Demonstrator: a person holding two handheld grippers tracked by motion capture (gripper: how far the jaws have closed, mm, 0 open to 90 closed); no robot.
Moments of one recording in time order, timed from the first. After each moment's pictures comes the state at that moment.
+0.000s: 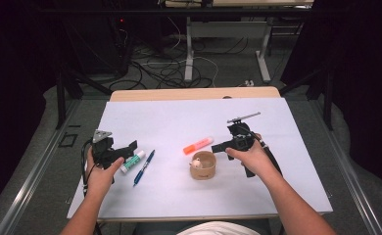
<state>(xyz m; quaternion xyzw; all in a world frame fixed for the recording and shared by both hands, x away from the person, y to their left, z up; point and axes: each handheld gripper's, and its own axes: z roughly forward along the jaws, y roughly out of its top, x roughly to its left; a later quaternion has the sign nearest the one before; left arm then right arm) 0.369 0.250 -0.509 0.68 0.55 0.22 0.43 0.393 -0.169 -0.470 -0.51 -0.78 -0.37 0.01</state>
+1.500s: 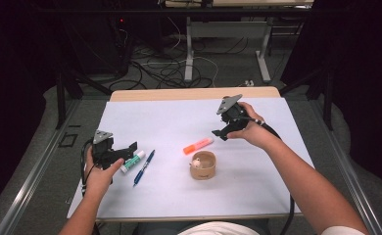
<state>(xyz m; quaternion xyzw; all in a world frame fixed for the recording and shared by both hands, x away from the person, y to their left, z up) 0.368 0.251 -0.508 0.70 0.53 0.23 0.42 0.462 -0.161 -0.452 -0.17 -0.91 -0.31 -0.20</state>
